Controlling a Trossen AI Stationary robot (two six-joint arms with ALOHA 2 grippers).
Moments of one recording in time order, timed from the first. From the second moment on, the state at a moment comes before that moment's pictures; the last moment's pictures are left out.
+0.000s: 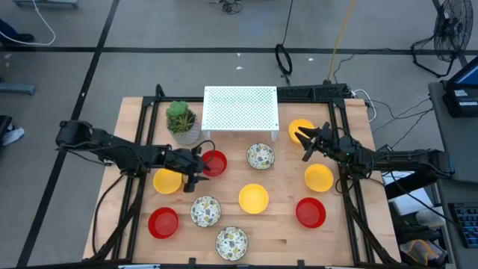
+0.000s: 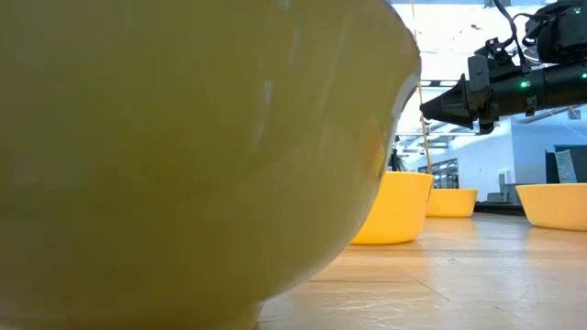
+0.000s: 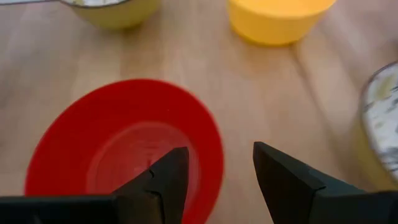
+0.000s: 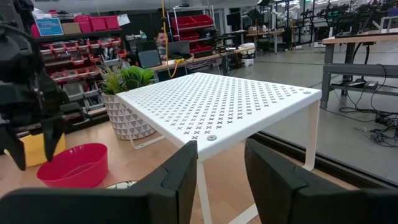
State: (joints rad) left arm -0.06 1.23 0.38 0.17 0.04 0.06; right arm -0.19 0.53 0.02 0.52 0.39 0.15
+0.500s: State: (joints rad) left arm -0.06 1.36 0.38 0.17 -0.04 0.05; right arm -0.19 0.53 0.02 0.52 0.39 0.15
